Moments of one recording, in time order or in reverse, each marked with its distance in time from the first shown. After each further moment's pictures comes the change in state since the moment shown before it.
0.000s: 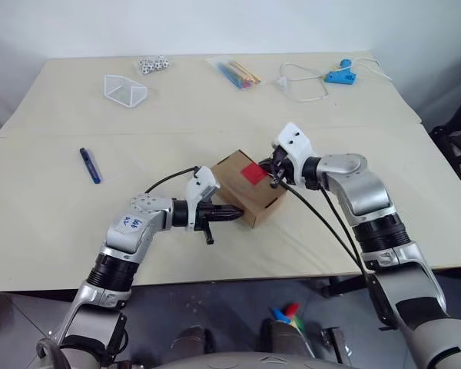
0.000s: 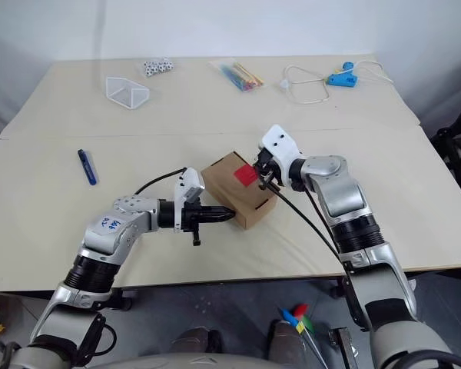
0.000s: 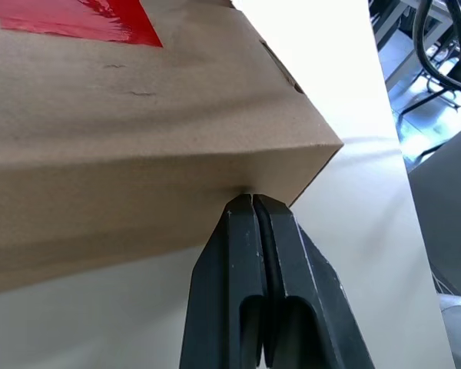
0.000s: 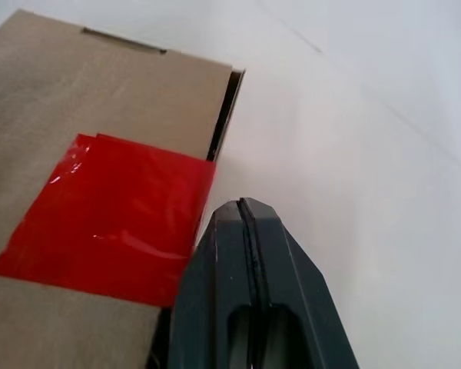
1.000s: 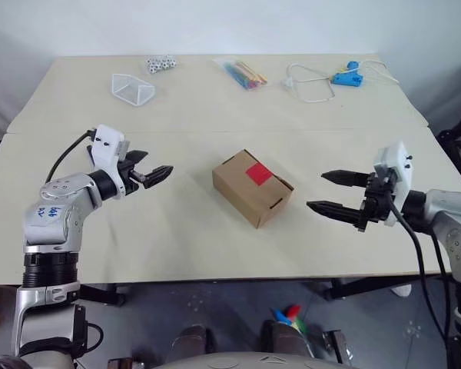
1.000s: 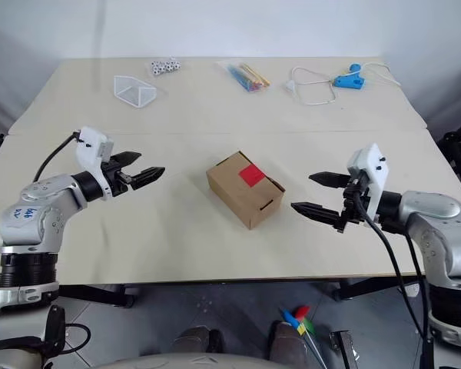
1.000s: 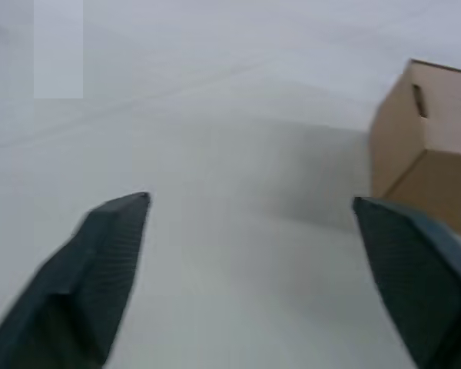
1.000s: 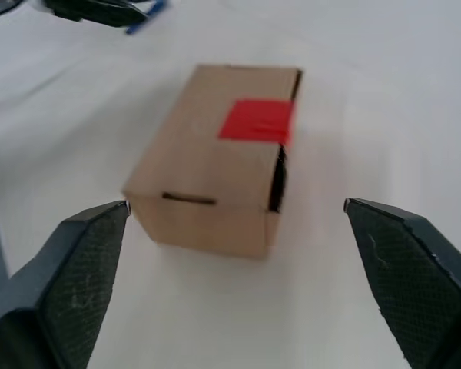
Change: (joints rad) left arm 0.011 0.214 0.377 0.025 -0.025 -0.004 0.330; right arm 0.494 -0.341 -0.459 -0.499 0.505 0.157 0.281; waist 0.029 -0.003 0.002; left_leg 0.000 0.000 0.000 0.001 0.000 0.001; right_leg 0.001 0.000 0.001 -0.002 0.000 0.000
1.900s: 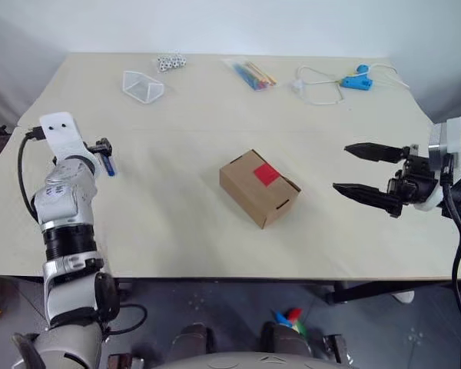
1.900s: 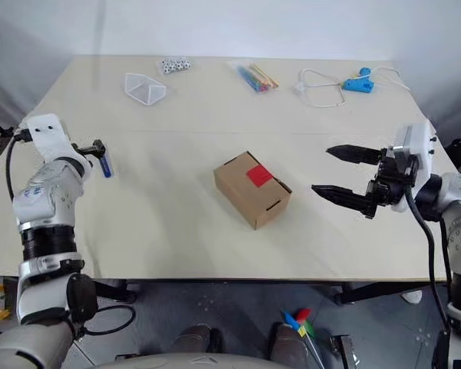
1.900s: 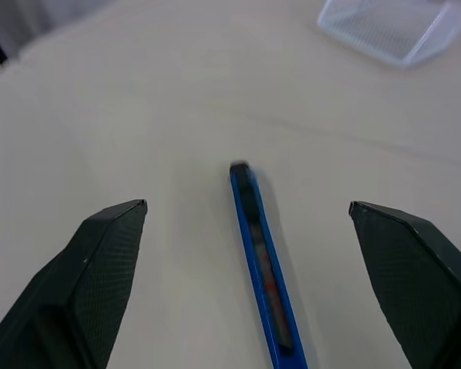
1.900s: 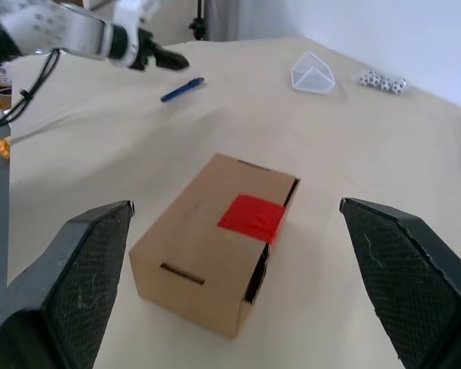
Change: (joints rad) left arm -0.274 -0.169 0.184 0.430 0.198 -0.004 0.811; right arm -0.079 -0.055 -0.036 0.136 0.077 -0.241 0.145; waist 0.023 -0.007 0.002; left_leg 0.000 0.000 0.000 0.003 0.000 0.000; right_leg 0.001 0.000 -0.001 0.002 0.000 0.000
